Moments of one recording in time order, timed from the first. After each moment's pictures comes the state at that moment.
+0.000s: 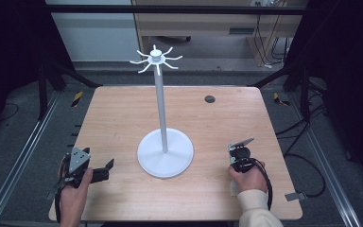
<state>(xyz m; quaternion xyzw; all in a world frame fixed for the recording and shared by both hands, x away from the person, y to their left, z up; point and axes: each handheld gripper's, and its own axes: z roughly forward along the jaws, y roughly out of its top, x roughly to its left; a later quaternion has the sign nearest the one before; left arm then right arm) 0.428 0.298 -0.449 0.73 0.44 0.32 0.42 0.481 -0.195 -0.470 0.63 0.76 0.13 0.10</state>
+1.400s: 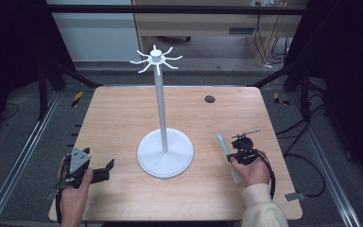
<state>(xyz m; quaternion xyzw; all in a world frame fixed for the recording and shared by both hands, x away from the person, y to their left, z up) 0.427 0.297 -0.451 0.72 0.44 0.33 0.42 0.495 -0.204 -0.446 0.58 0.77 0.24 0.10</state>
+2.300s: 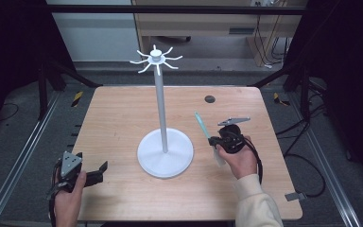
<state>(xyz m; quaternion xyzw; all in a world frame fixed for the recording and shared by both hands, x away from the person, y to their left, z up) 0.415 0.315 -0.457 0.70 0.48 0.31 0.42 0.511 -0.162 -0.405 0.46 0.79 0.37 0.13</state>
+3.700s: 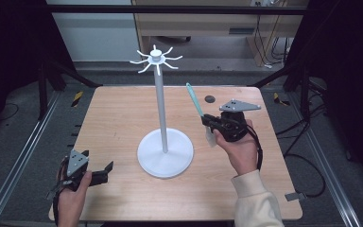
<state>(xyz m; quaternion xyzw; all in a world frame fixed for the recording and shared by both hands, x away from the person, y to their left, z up) 0.421 0.301 -0.451 0.73 0.44 0.32 0.42 0.491 -0.146 -0.321 0.38 0.75 0.50 0.20</state>
